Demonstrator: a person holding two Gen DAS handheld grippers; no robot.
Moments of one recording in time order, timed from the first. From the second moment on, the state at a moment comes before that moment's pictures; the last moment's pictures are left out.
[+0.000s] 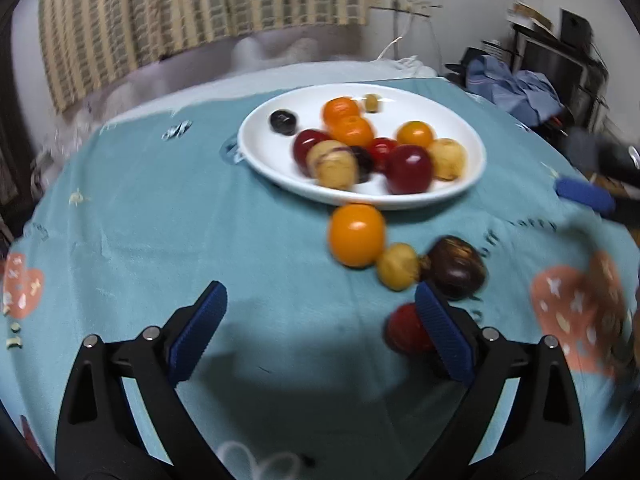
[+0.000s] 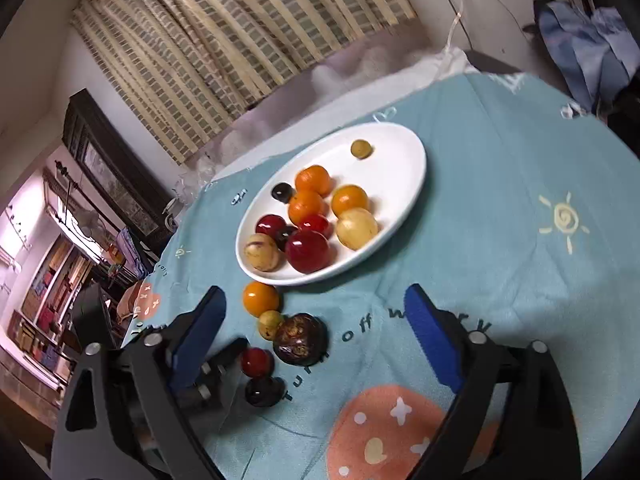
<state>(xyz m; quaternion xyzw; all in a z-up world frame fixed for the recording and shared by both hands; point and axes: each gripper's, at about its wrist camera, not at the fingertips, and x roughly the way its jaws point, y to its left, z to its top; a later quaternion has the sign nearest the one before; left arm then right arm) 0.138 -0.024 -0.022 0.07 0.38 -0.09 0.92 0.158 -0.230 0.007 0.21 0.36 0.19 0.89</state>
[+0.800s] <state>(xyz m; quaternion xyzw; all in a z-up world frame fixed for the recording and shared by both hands) 0.119 0.011 -0.025 0.06 0.39 -0.09 0.92 0.161 -0.237 0.004 0.23 0.36 0.20 0.88</state>
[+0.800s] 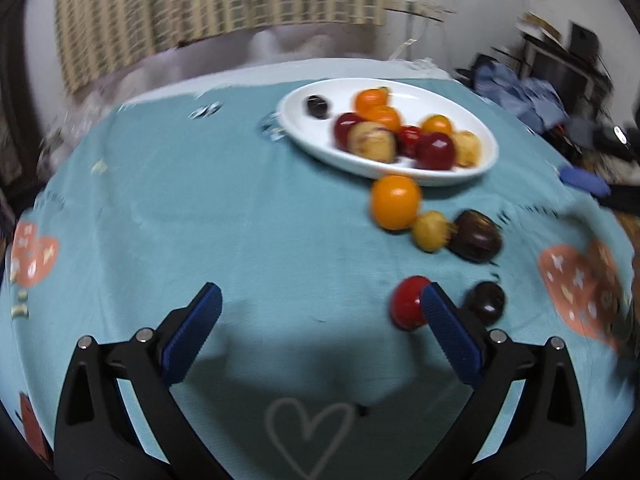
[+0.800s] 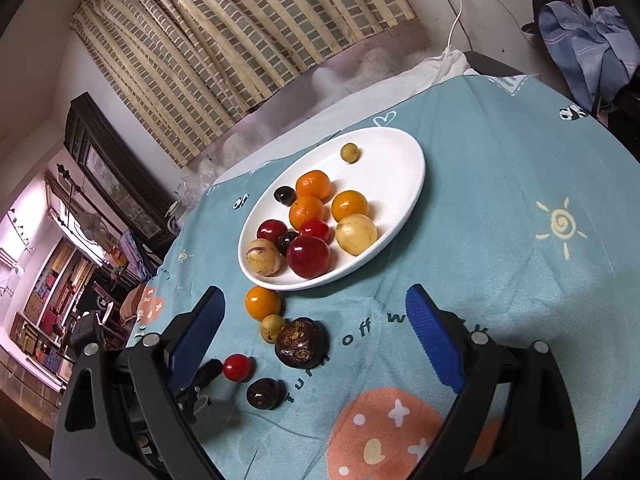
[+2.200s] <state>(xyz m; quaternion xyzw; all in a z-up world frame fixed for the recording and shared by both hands) 0.159 0.042 -0.037 0.01 0.42 -0.09 0.90 0.147 -0.190 0.001 0.13 0.37 0.25 0.89</state>
